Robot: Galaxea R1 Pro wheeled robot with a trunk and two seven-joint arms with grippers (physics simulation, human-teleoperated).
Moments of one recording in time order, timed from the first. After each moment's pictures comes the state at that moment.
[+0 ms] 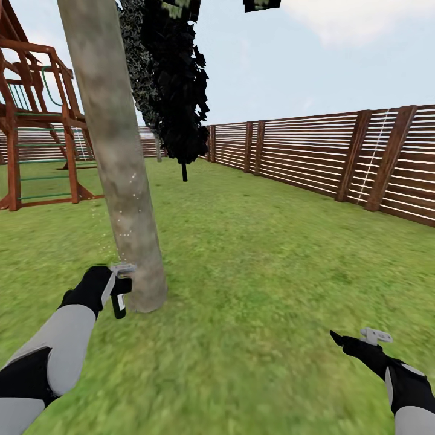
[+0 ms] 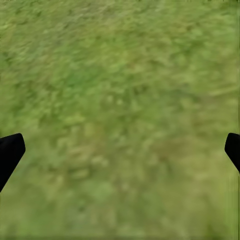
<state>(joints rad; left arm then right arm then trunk) -1.01 0.08 0.39 -0.51 -0.33 0.73 -0.05 -0.59 -0.15 -0.95 -0.66 0.53 0.12 0.61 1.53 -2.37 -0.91</state>
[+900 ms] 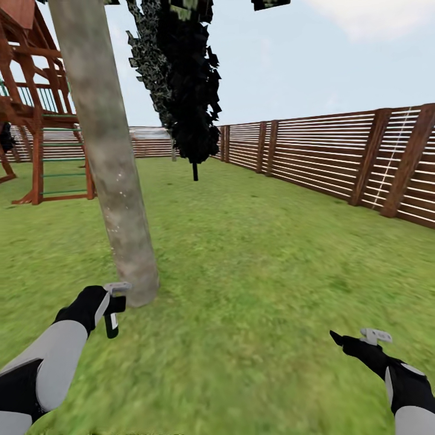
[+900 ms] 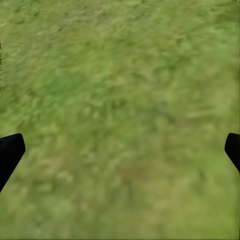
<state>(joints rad) -0.95 0.13 0.39 -0.41 -0.33 0.62 -0.05 -0.59 -0.14 -0.95 -0.67 0.53 0.12 0.61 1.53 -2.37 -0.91</state>
